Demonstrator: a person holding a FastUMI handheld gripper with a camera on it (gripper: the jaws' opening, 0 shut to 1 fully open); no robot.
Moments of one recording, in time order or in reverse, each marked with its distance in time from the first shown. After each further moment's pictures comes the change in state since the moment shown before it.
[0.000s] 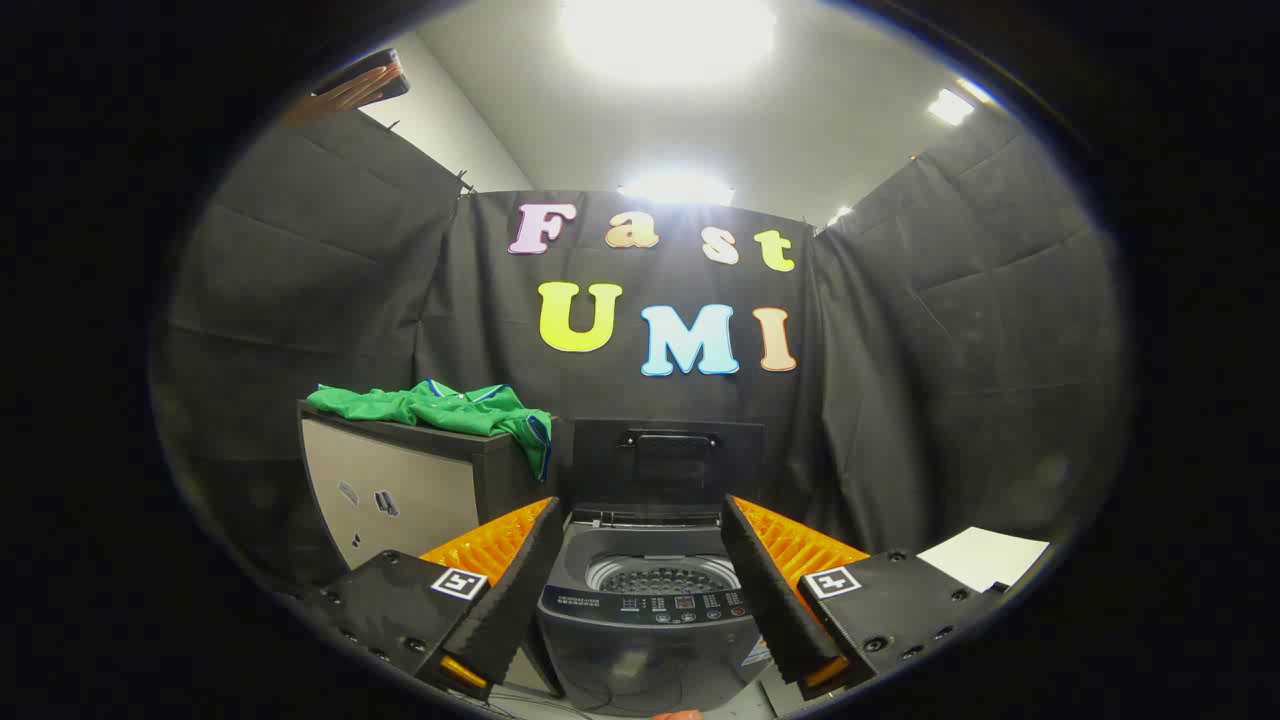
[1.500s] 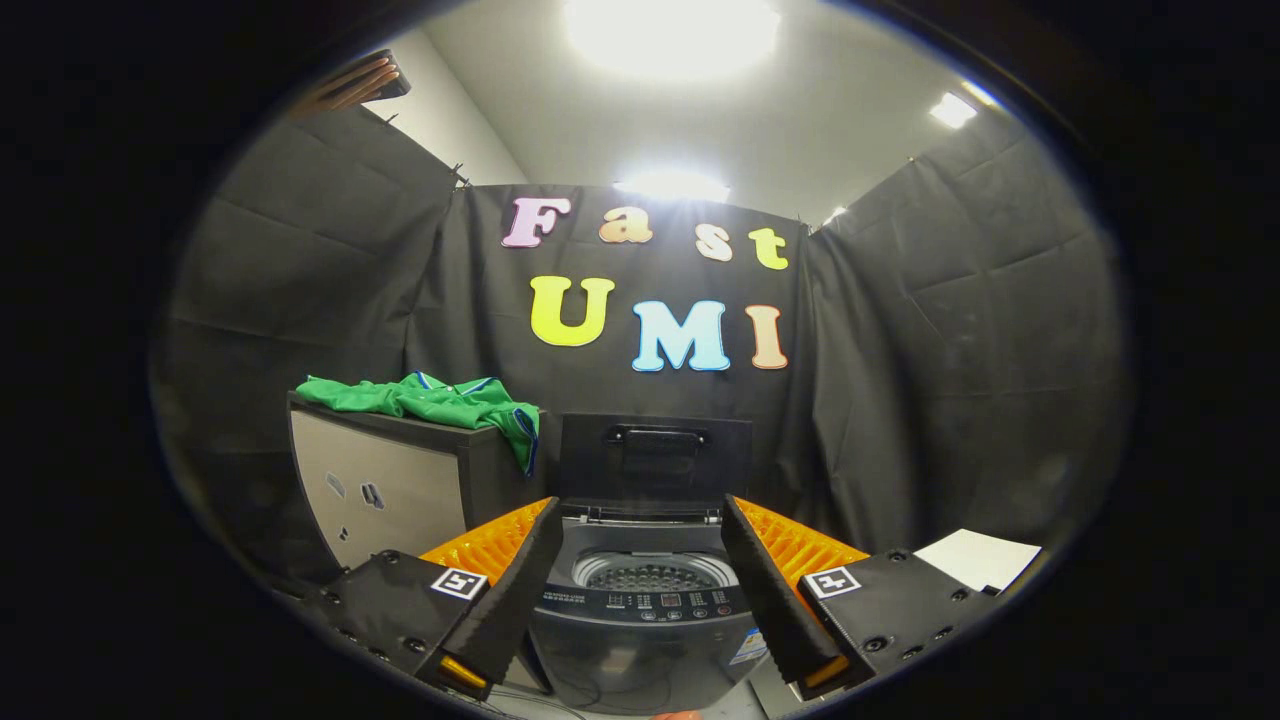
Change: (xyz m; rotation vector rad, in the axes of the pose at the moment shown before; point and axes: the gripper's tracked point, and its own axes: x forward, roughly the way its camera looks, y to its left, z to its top) arm 0.002 -0.009 -0.003 -0.019 0.011 -0.019
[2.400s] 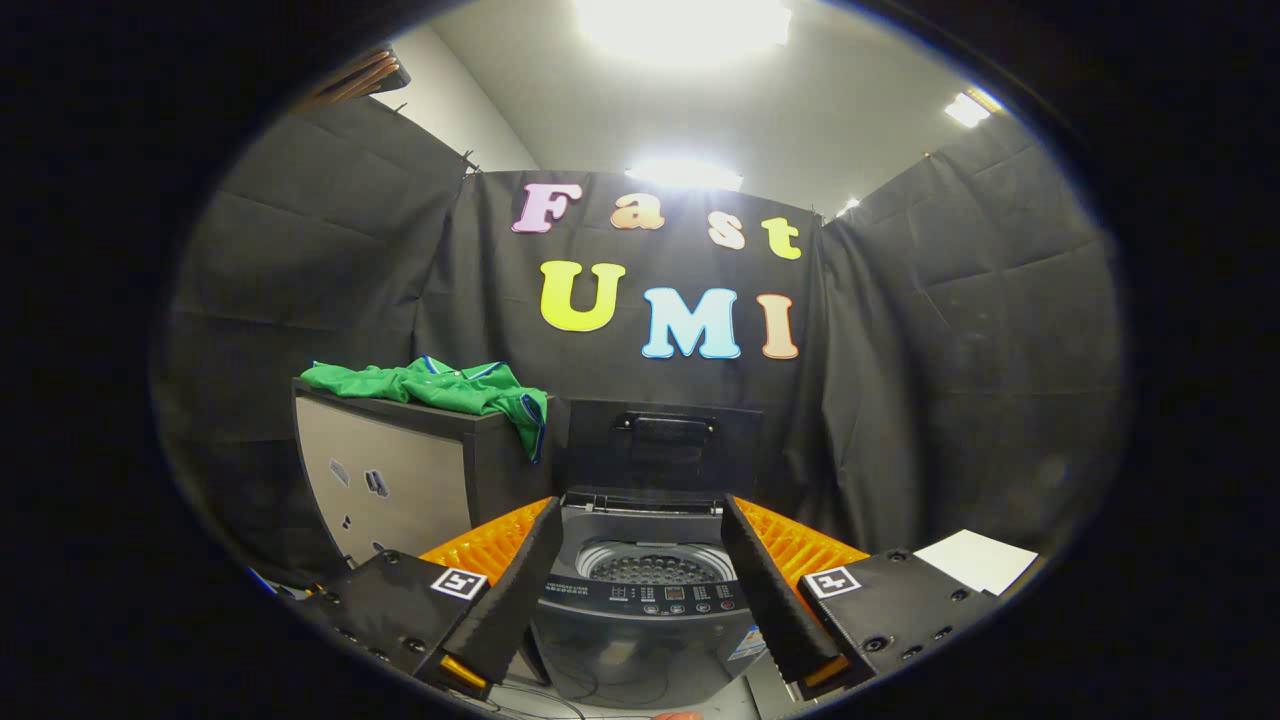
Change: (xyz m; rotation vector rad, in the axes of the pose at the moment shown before) arm 0.005 0.009 -0.002 -0.025 0.046 0.042
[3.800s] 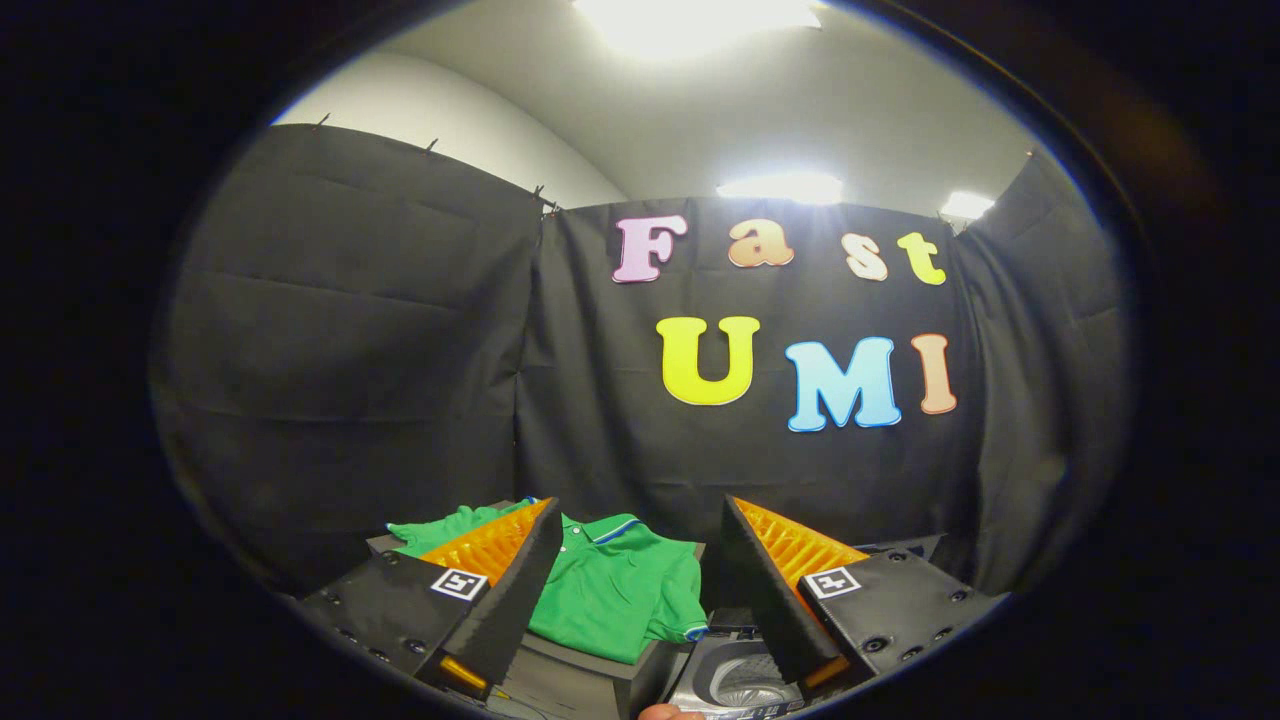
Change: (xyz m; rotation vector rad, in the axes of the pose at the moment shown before) arm 0.174 0.153 0.211 0.064 -0.032 0.341
